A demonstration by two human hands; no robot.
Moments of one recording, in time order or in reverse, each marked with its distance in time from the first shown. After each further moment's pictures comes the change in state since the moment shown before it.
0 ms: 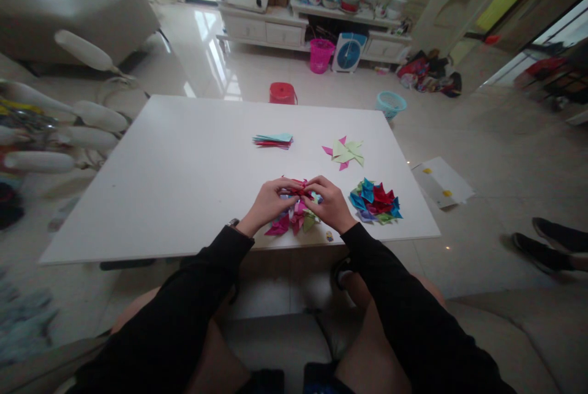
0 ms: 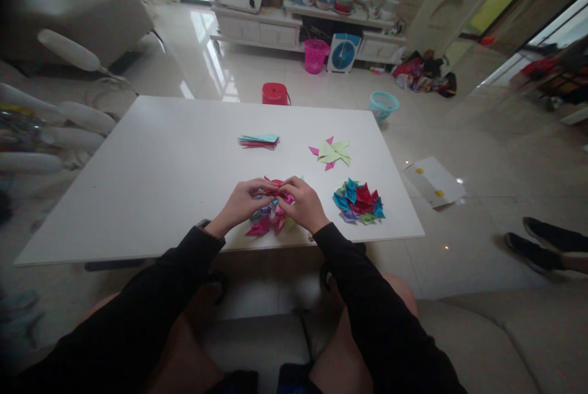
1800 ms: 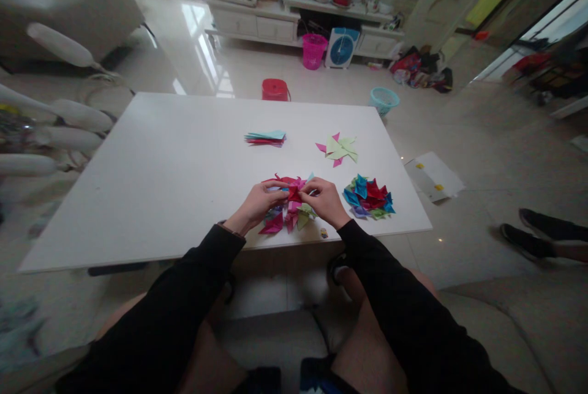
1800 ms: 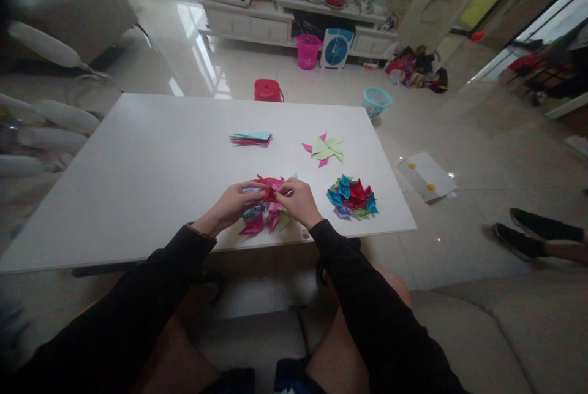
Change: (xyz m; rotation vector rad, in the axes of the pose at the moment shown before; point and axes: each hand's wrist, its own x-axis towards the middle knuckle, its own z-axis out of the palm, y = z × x) left_hand -0.001 -0.010 0.004 -0.540 0.130 -0.621; right_hand -0.001 0.005 0.004 0.196 0.041 0.355
